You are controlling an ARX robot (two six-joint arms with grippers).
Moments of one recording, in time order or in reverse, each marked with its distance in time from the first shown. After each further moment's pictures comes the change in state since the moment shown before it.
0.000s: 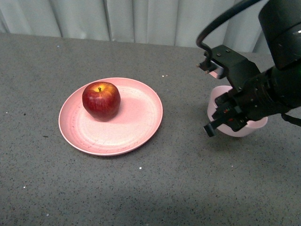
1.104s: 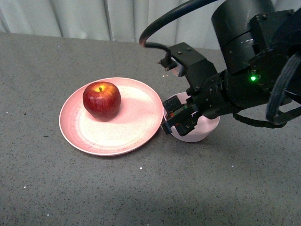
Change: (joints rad) left arm 0.000 0.000 0.000 0.000 0.000 0.000; right arm 0.103 0.082 0.043 0.157 -0.074 0.108
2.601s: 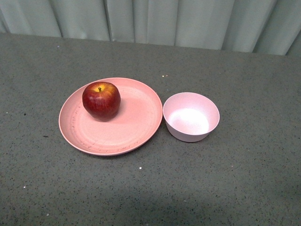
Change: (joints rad) left arm 0.000 0.000 0.000 0.000 -0.002 0.000; right arm -0.401 -1.239 -0.997 0.628 0.241 0.218
